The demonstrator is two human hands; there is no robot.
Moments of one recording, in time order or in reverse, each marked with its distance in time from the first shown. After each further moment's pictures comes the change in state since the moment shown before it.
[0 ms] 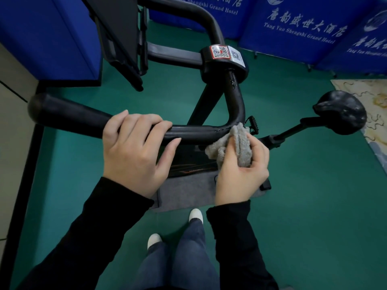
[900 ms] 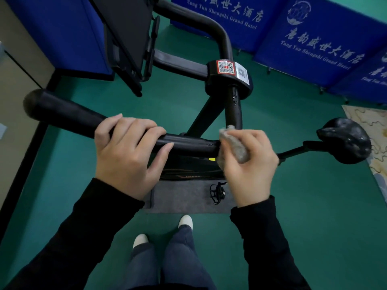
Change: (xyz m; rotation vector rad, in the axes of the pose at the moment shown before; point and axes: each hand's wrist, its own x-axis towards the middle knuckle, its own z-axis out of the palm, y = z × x) left_hand 0.004 0.011 0.002 0.069 0.022 -0.078; right_hand 0.066 -0.008 -0.015 -0.239 -0.515 -0.410
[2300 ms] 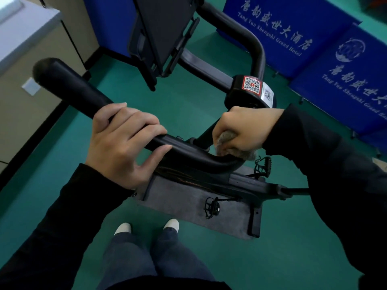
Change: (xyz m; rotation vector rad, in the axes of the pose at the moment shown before) left_hand 0.000 0.003 0.005 0.040 0.036 -0.036; right_hand 0.150 -0.019 0.028 -0.661 -1.549 -0.618
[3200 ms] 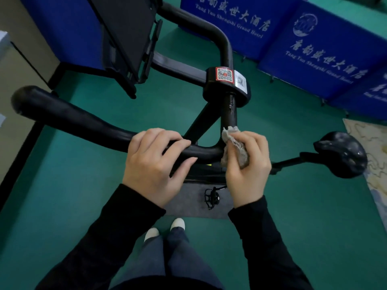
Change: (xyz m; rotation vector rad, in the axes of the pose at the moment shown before) left_hand -0.002 0.044 0.009 -0.253 -0.128 -0.047; right_hand -0.017 -0.056 0.142 0.602 1.587 0.486
